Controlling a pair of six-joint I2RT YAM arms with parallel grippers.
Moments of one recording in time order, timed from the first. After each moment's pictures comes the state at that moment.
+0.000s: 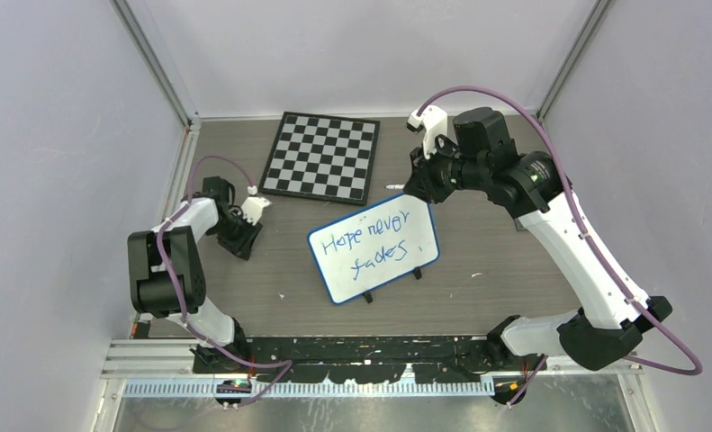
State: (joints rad) left arm 0.12 1.61 0.93 -0.72 0.26 0.74; right arm 0.60 1.31 1.69 -1.00 -0.23 -0.05
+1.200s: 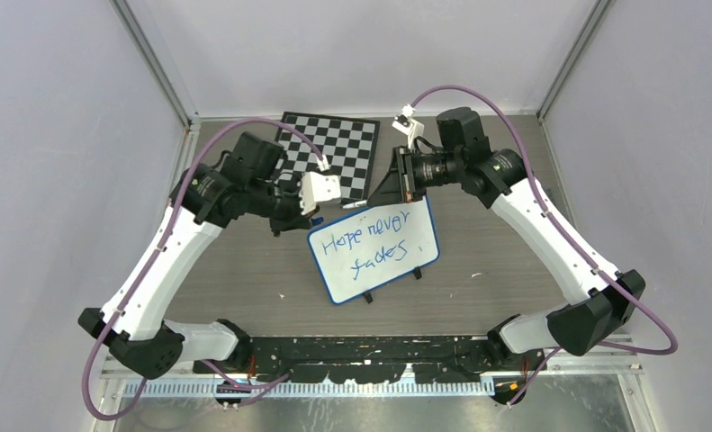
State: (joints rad) left arm -0.57 1.26 1.64 -1.28 0.44 0.72; right arm 0.53 1.39 1.52 -0.72 -0.76 0.42
